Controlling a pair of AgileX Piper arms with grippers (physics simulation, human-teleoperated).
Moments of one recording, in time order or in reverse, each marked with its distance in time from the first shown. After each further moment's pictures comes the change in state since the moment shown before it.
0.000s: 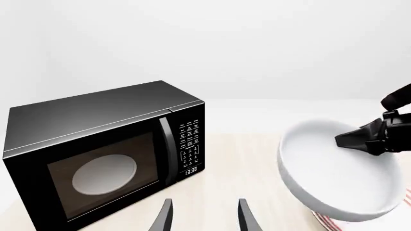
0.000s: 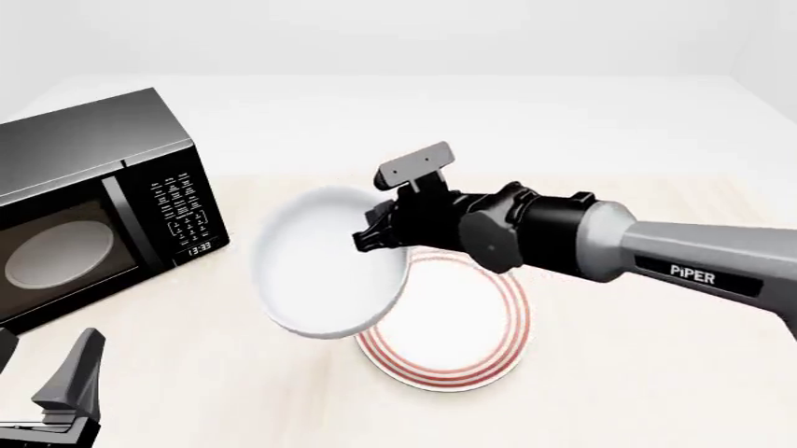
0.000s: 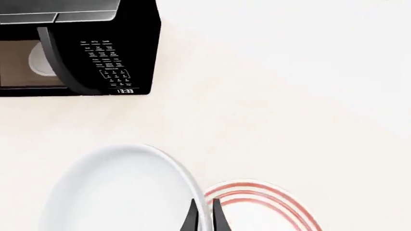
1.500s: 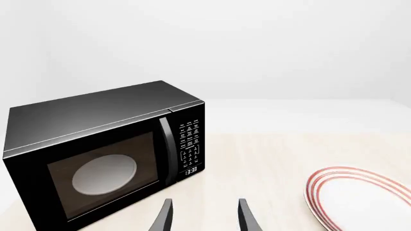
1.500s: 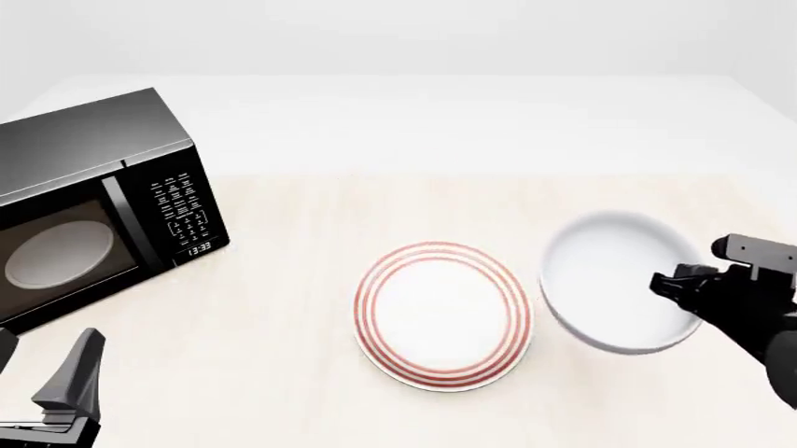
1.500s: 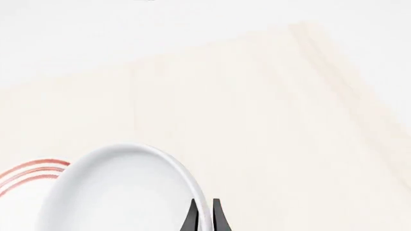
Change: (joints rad) left arm 0.000 0.000 0.000 0.000 0.000; right arm -0.879 -0.520 0.799 -0.329 0.032
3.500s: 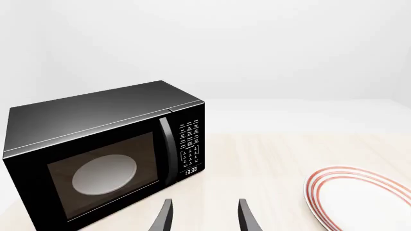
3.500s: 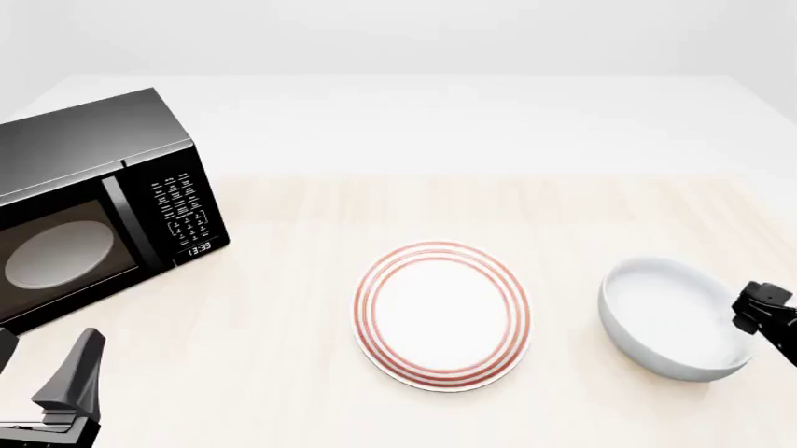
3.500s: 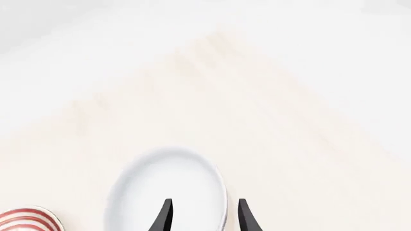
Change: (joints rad) left arm 0.000 0.000 0.000 0.000 0.000; right arm -0.253 -0.258 0.122 0.064 0.067
